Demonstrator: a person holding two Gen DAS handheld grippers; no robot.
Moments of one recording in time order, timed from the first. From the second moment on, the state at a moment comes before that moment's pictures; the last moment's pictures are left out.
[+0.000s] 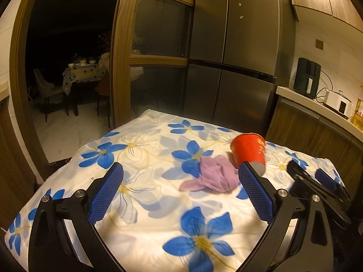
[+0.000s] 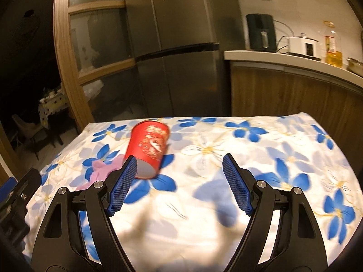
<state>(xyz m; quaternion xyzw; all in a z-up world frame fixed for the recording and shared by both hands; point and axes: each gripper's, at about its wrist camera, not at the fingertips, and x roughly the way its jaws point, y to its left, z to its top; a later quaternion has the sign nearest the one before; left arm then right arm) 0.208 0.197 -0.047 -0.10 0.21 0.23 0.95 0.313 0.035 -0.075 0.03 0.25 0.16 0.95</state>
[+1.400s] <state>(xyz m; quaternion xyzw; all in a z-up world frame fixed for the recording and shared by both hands) 0.244 0.212 -0.064 -0.13 0.25 0.20 0.94 0.367 0.051 -0.088 0.08 0.31 0.18 0.93</state>
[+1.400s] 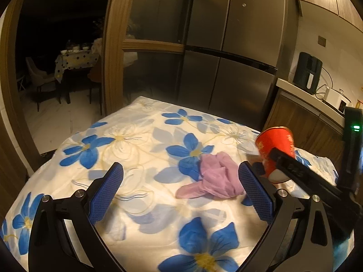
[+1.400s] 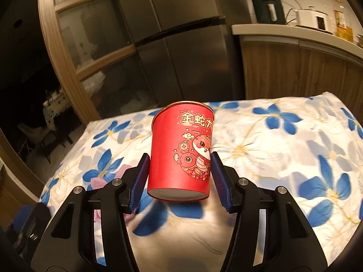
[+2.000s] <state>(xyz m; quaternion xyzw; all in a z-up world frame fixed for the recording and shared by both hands) 0.322 0.182 -0.101 -0.12 0.36 0.17 0.91 0.291 -0.049 -0.040 0.13 0.21 0.16 0.96</state>
